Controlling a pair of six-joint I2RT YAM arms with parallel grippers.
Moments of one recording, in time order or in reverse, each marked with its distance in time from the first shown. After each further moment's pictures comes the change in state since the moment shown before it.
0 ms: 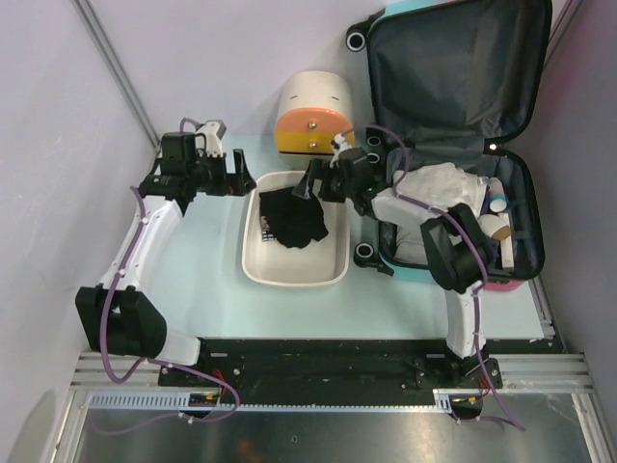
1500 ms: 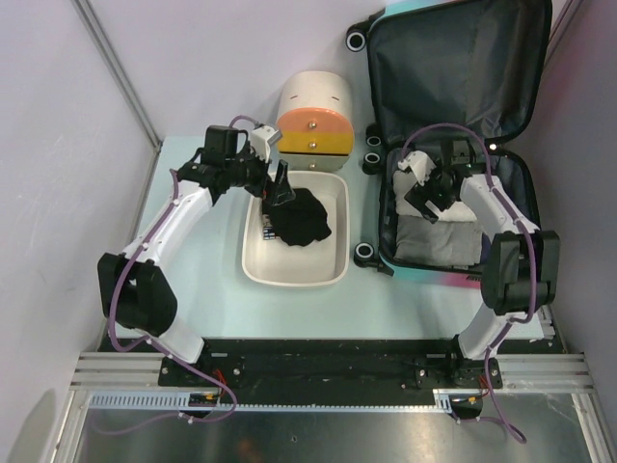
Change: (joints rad) left arm -0.190 0.168 0.112 0.017 0.219 0.243; right arm -0.495 -0.381 -0.081 -0.820 0.137 -1.432
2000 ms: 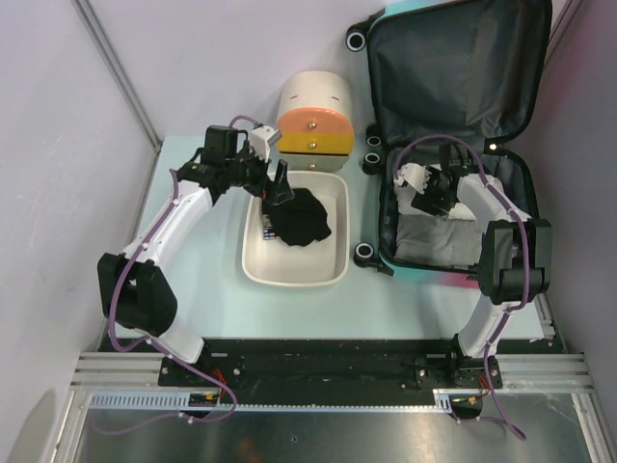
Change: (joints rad) left arm 0.000 0.000 0.000 0.000 -0.029 0.000; right arm -0.016 0.105 -0.007 0.065 0.067 -0.333
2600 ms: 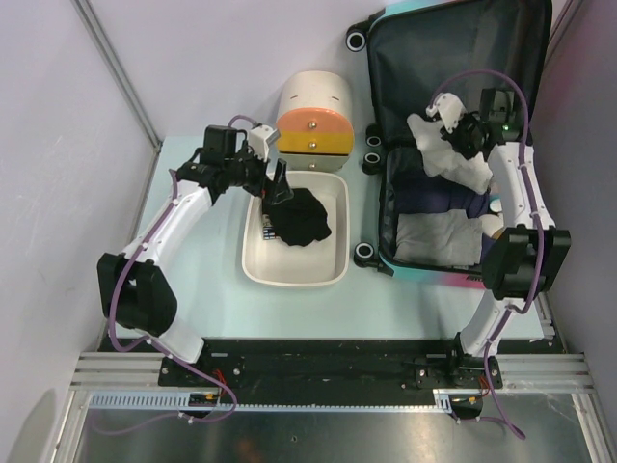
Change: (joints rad) left arm 0.007 0.000 0.000 0.000 -0.003 -0.003; right arm -0.102 0.031 0.452 -0.115 -0.154 0.175
